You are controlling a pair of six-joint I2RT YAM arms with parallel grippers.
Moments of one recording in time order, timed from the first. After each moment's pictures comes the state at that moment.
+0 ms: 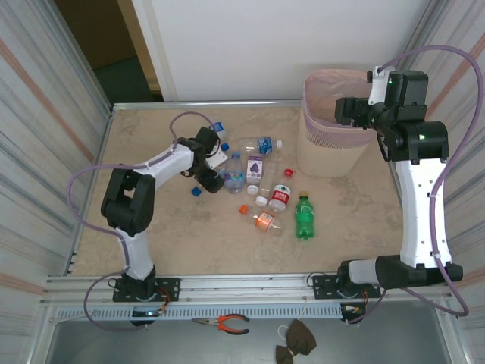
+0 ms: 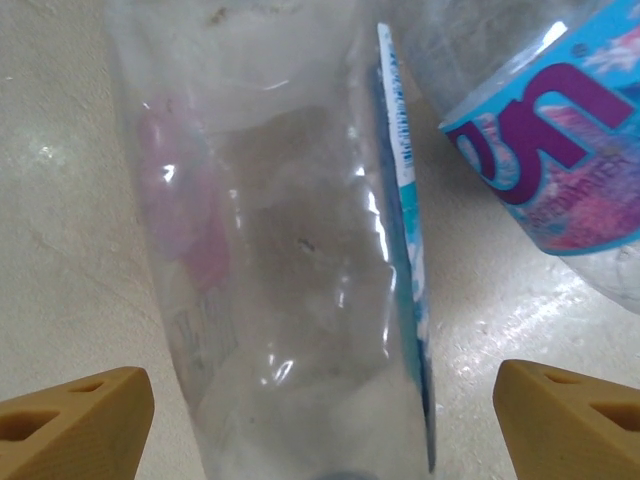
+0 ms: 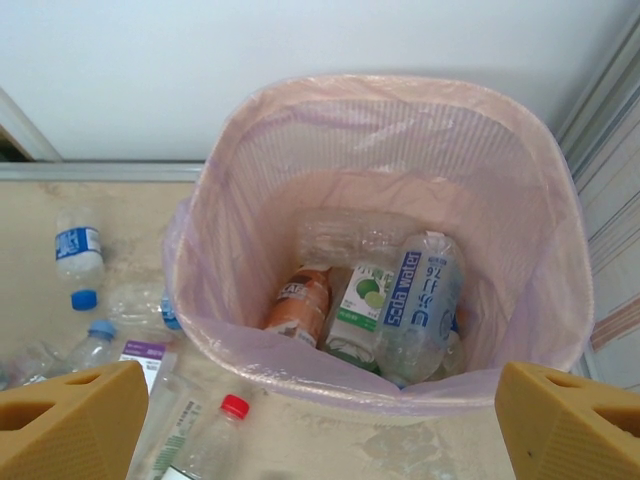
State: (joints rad) left arm -0.45 1.91 1.38 -0.79 -0.05 0.35; right arm 0.07 1.33 1.89 -1.08 0.00 0.05
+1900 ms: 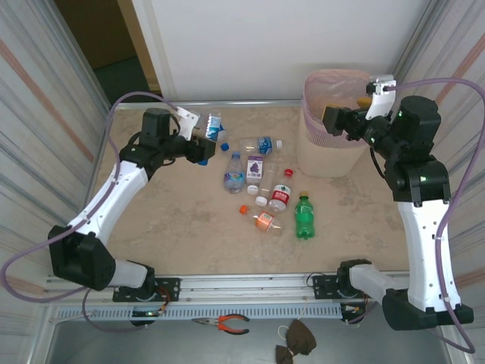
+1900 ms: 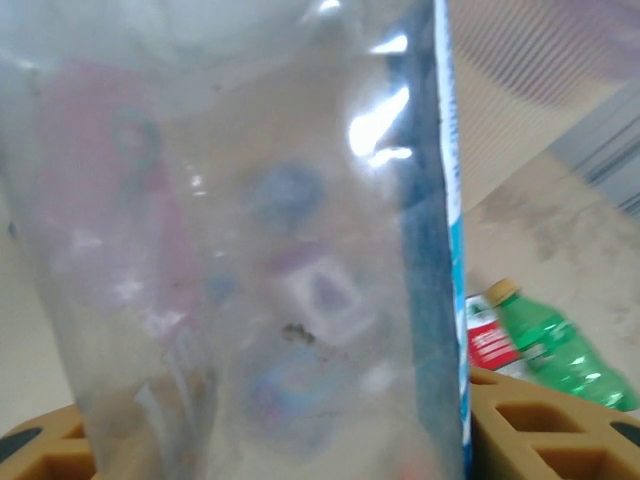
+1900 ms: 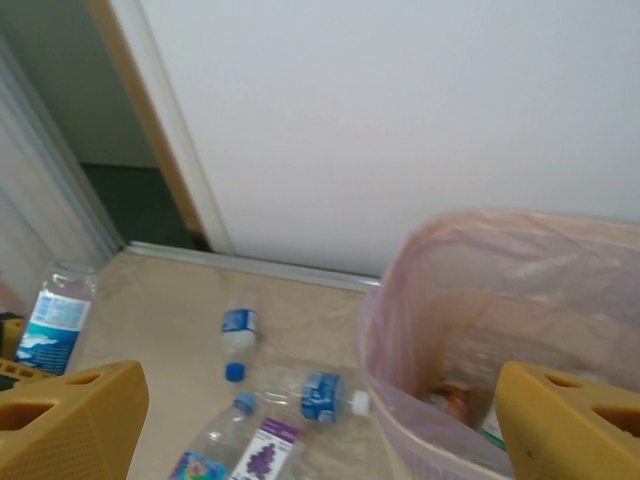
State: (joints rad) left arm -0.31 1.36 1.23 -0.42 0.53 0.01; right arm 0.12 1.06 1.57 -0.68 -0.28 0.11
